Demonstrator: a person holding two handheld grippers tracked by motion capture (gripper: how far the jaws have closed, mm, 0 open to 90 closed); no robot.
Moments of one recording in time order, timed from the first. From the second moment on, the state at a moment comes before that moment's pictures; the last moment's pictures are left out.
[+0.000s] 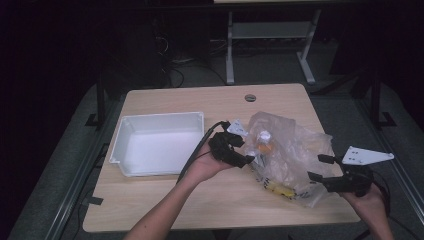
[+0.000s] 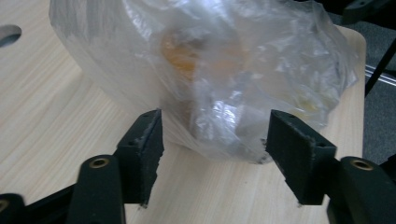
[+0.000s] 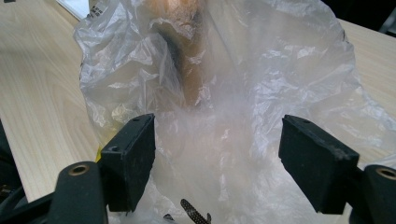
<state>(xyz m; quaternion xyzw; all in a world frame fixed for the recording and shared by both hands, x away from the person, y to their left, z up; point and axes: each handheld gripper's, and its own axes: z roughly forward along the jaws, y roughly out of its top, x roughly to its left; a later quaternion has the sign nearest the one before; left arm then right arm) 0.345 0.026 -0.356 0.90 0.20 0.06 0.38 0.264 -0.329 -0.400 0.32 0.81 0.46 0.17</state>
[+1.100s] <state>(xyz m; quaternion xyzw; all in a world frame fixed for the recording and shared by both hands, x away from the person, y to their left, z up) 0.354 0.027 -0.424 0.93 0.24 0.07 0.28 0.268 -0.322 -0.412 0.31 0.84 0.43 0.14</state>
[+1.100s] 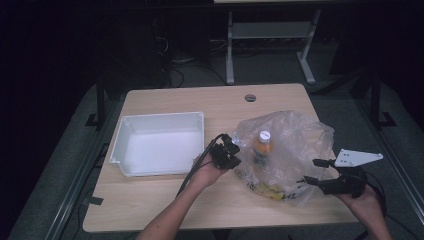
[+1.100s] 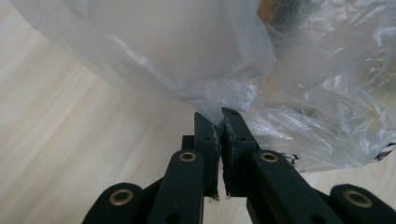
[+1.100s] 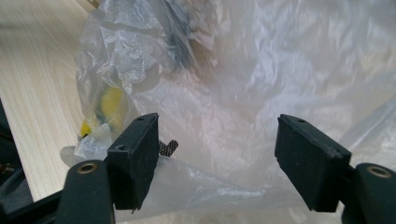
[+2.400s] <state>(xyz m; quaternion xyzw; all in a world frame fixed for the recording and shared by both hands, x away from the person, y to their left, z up) 0.352 0.014 -0.340 0.92 0.19 0.07 0.34 0.267 -0.324 -0.412 0.31 0.83 0.44 0.14</state>
